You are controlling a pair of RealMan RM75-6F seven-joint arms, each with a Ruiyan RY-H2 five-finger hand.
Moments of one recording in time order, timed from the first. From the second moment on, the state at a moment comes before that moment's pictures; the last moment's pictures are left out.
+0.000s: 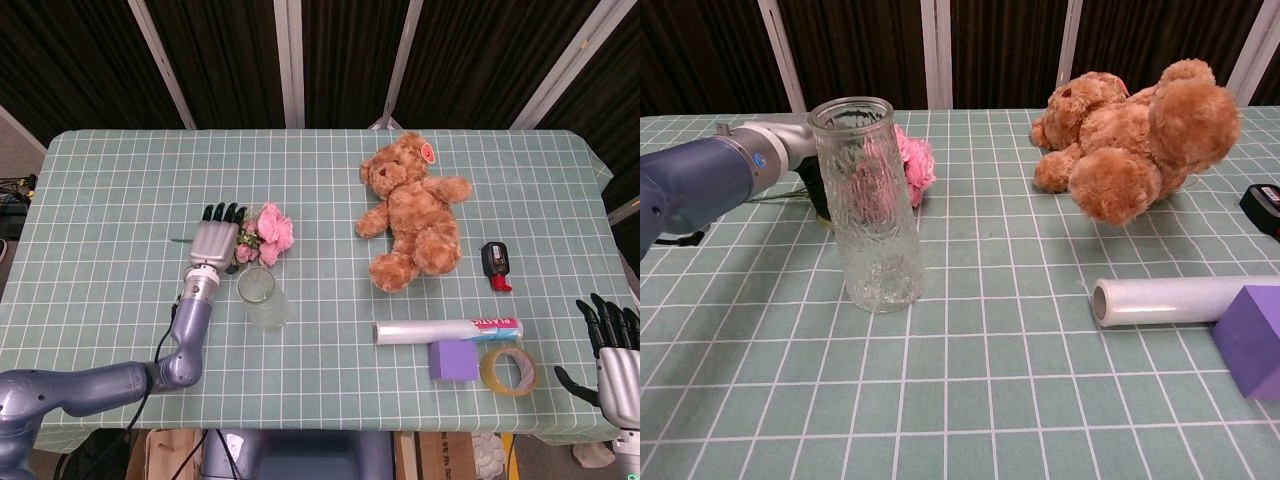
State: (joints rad) left arm -0.97 -1.73 -0.31 -1.28 0.54 1.05 0.85; right arm -0.02 -1.04 0.06 -1.76 -1.49 1.56 -0.09
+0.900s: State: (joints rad) left arm -1.04 -1.89 -0.31 -1.07 0.58 1.06 0.89; right arm -0.03 -1.04 0.07 -1.75 -1.51 1.59 -0.06
